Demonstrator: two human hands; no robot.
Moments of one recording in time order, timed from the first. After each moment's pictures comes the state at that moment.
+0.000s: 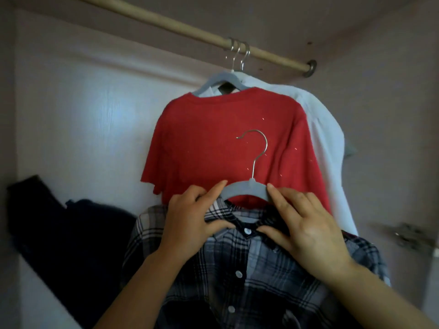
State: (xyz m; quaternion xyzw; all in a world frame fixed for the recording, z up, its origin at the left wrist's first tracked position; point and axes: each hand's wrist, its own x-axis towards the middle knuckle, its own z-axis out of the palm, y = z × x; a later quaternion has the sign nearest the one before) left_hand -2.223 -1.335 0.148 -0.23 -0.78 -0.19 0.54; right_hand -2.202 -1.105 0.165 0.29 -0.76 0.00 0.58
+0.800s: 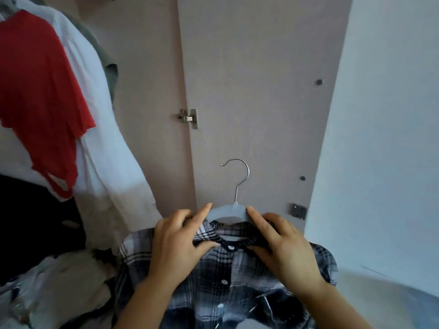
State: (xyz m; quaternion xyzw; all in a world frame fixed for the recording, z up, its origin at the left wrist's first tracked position) left_hand -1.897 -1.082 -0.001 -0.38 -0.84 -0.20 0.34; right_hand -1.786 -0.883 -0.013 -0.02 -0.92 0.03 0.38
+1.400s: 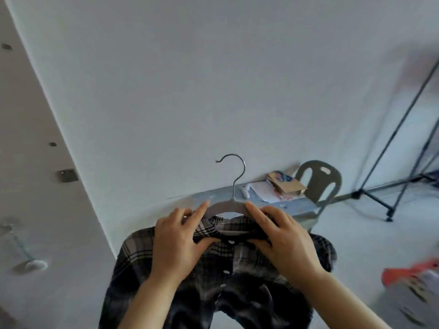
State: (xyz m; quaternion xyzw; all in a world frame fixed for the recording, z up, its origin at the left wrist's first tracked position) left_hand -1.543 -0.933 -0.043 -0.72 -0.57 -0.37 0.15; right_hand -1.318 -0.902 -0.032 -0.43 -0.84 -0.14 0.29
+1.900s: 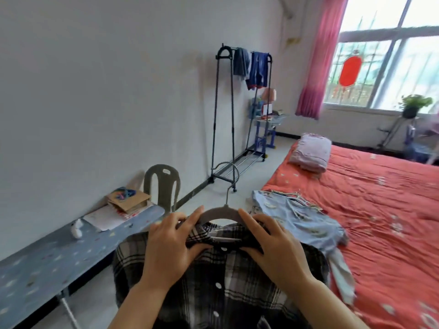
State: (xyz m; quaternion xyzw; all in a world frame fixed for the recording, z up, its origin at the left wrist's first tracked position) left_hand -1.085 -0.866 -0.050 -0.86 -0.29 -0.41 0.07; right_hand -0.883 -0.985 -0.042 -0.67 -0.65 -0.21 0.27
